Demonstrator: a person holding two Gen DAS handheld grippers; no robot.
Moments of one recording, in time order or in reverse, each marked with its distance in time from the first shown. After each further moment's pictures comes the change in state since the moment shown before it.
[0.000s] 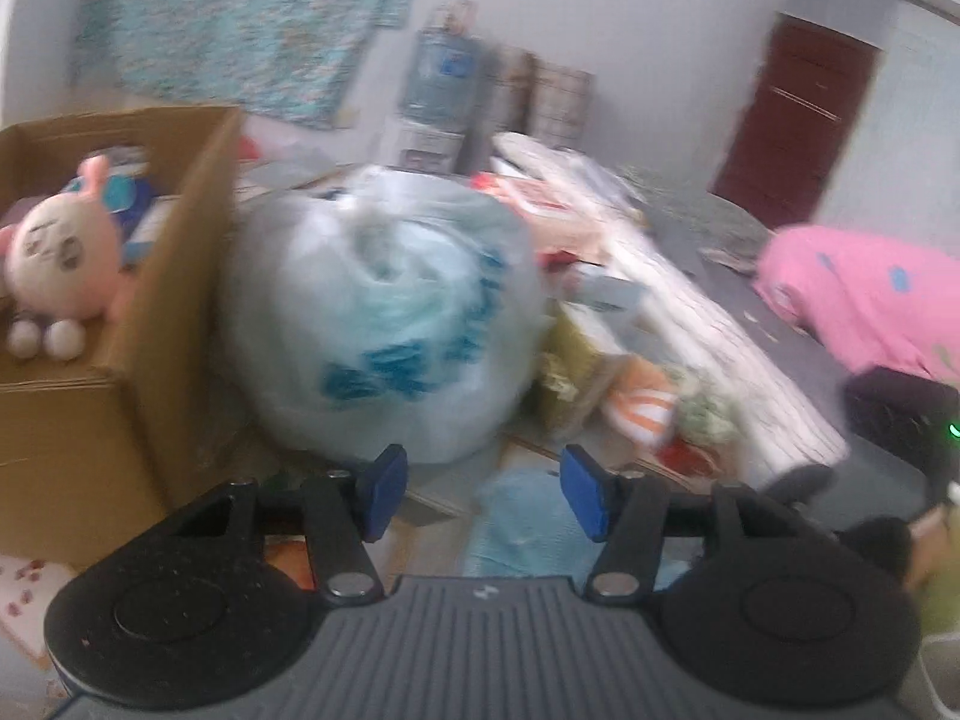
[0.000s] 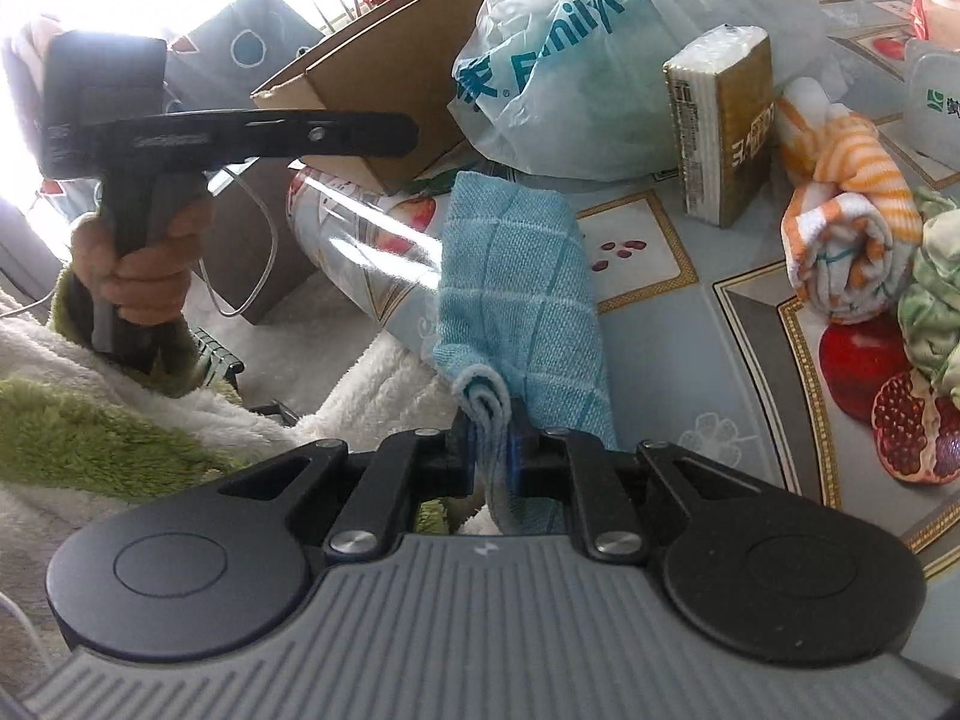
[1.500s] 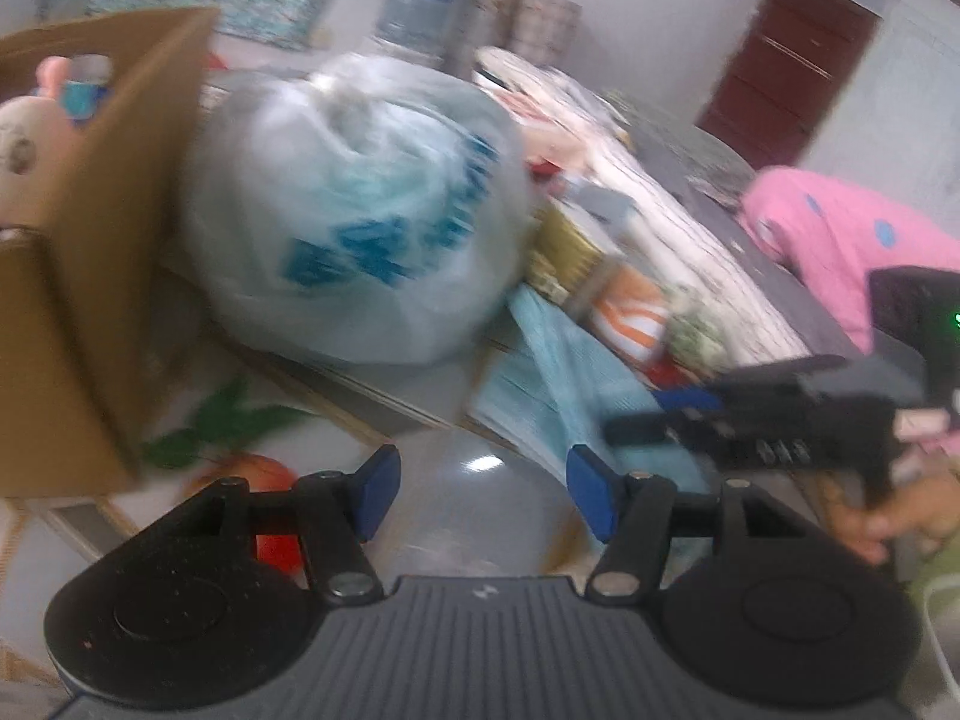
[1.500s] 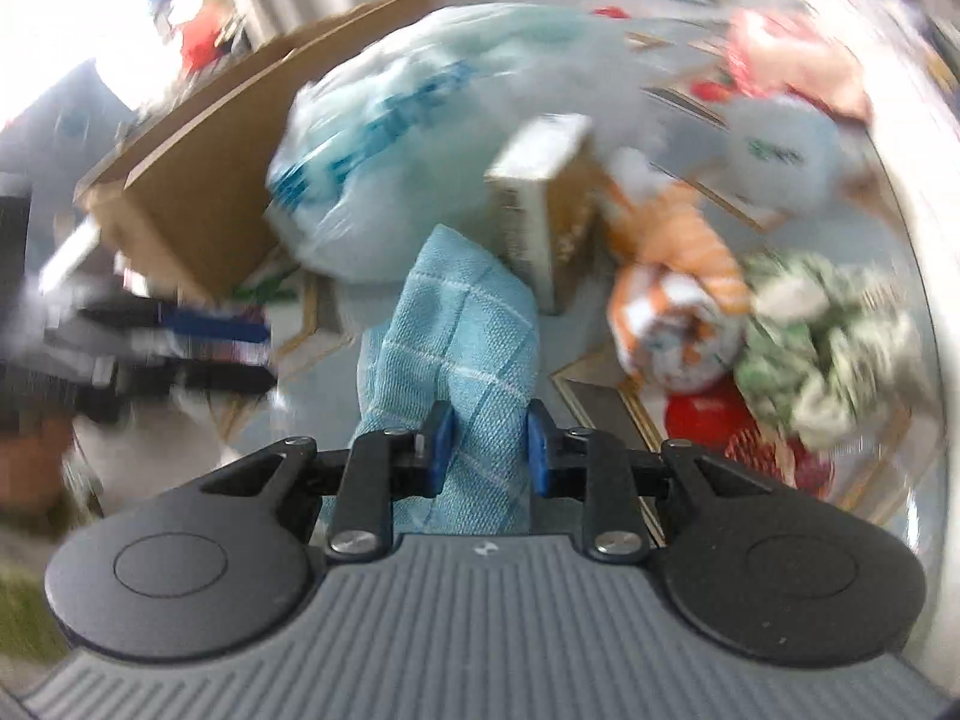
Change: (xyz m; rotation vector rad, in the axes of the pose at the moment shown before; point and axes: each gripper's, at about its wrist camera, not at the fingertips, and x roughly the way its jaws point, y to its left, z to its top) left arm 0.028 0.003 -0.014 -0.041 0.161 -0.083; right arm 0.006 -0.008 0.027 0.195 -0.157 -0.365
